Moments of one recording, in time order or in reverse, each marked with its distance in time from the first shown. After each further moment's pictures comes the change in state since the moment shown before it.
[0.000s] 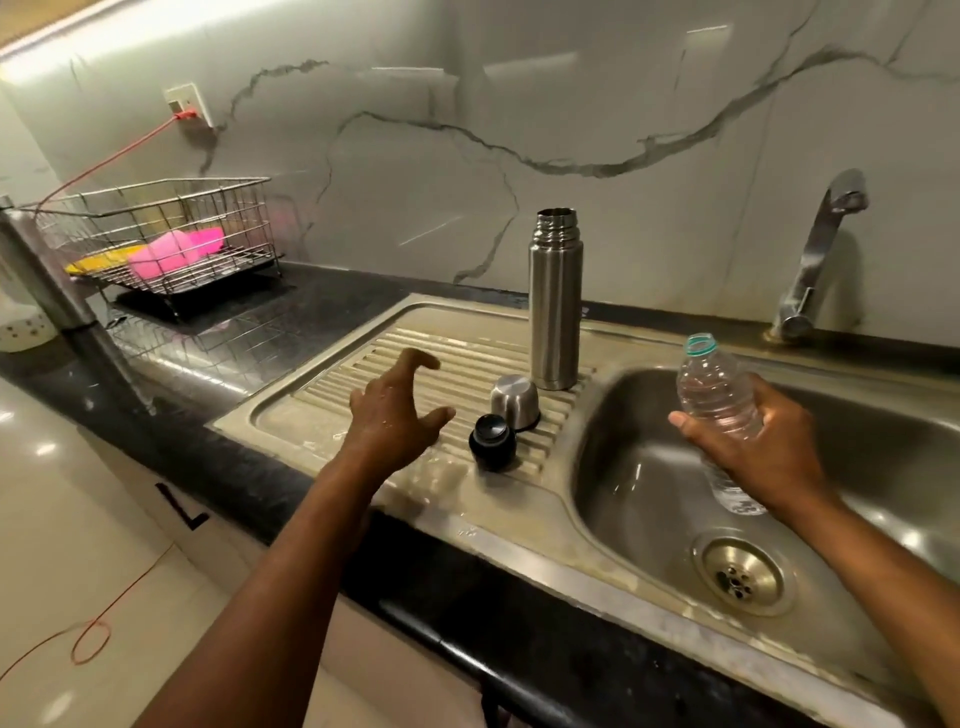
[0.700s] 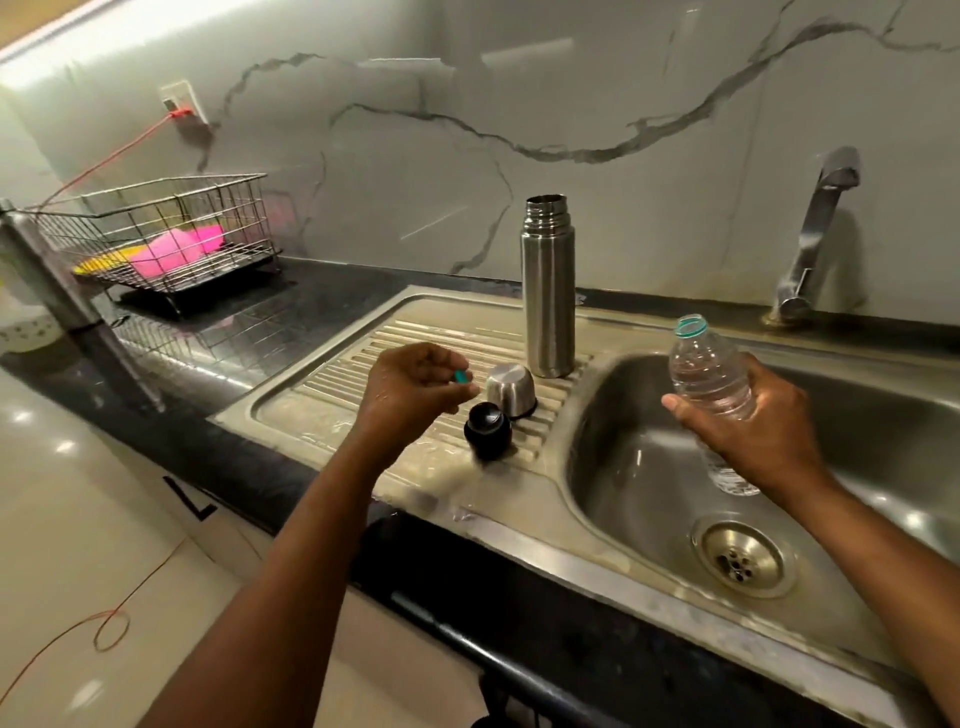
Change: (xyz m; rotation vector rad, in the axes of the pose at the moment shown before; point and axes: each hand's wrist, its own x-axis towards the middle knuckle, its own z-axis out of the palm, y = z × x) left_hand -0.002 0.036 0.000 -0.667 -0.059 -0.098; right_hand 0.004 0.006 -0.004 -0.016 0.004 -0.054
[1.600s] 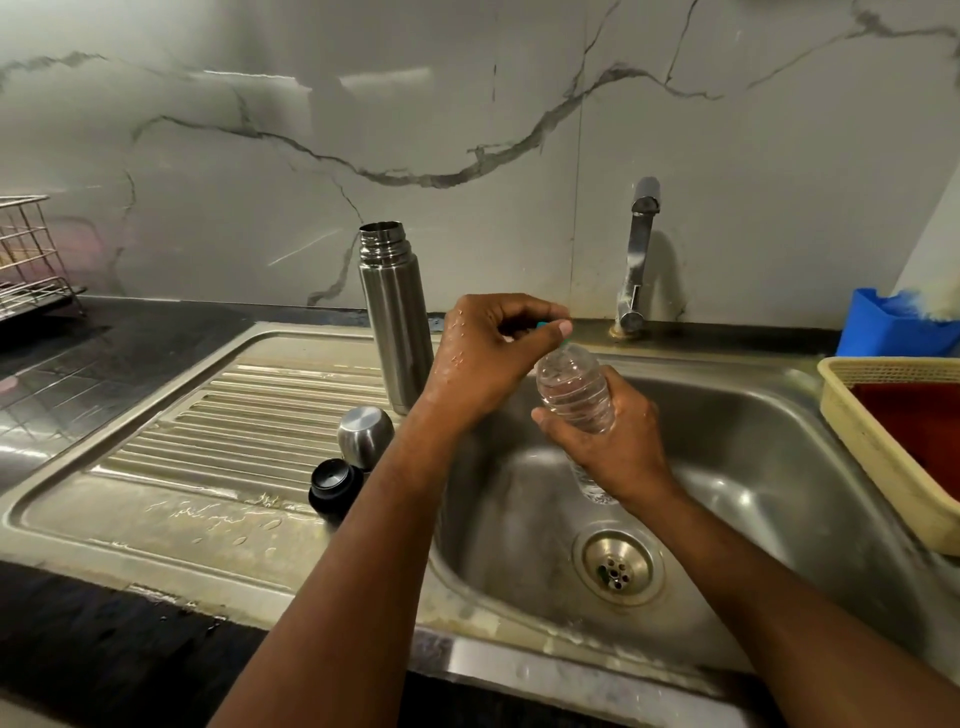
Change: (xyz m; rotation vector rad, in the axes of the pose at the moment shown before) left_hand 0.038 0.098 0.187 -0.055 -0.230 0.540; right_hand 0.008 0.011 -0.001 0.045 0.130 0.109
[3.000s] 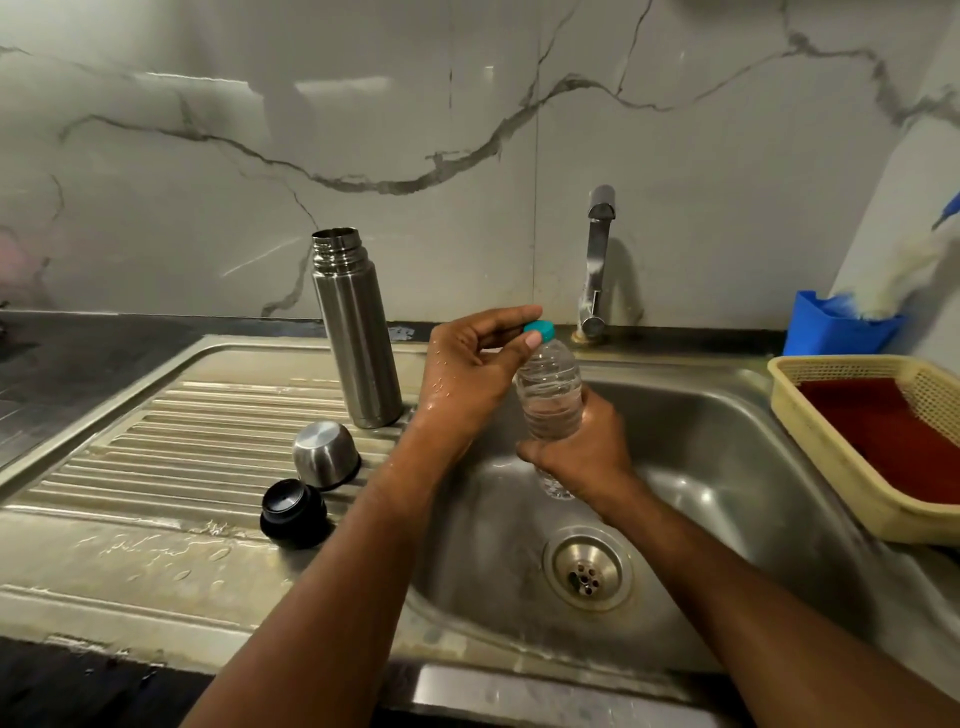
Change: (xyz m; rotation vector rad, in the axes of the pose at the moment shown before) left_hand -0.002 -0.011 0.028 -0.289 0.027 -0.091; right_hand 0.002 -0.002 0.001 -0.028 -0.014 0.225
